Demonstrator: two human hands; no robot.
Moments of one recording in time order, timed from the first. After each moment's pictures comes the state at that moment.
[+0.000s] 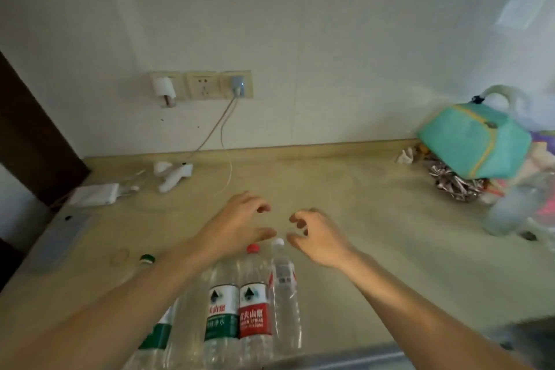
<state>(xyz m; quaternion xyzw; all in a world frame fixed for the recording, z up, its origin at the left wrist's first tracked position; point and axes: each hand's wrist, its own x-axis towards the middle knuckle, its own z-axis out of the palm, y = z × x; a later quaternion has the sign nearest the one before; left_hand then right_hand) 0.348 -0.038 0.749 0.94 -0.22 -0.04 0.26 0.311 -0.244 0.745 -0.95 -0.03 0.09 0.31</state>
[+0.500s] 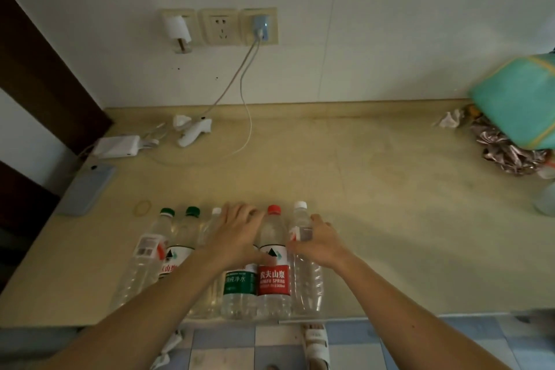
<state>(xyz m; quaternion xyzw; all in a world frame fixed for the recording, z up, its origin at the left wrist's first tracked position) 0.309 -0.003 0.624 0.97 -0.17 -0.17 0.07 0.293 -0.221 0.636 -0.88 0.10 0.26 0.38</state>
